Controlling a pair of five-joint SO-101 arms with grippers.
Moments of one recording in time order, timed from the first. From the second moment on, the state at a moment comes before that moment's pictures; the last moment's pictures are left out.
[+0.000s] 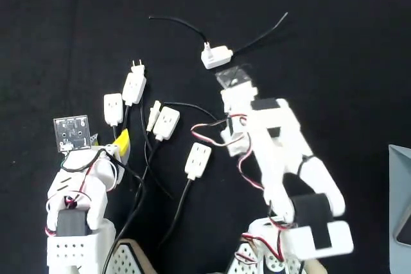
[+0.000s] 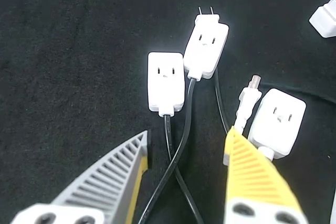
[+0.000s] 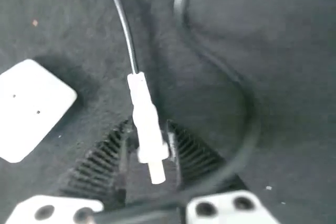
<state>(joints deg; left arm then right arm) -7.2 -104.0 93.3 52.7 4.4 -10.1 -5.0 42.6 58.2 13.9</state>
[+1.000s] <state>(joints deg) -7.2 -104.0 93.3 52.7 4.4 -11.7 2.3 35.1 65.0 15.9</state>
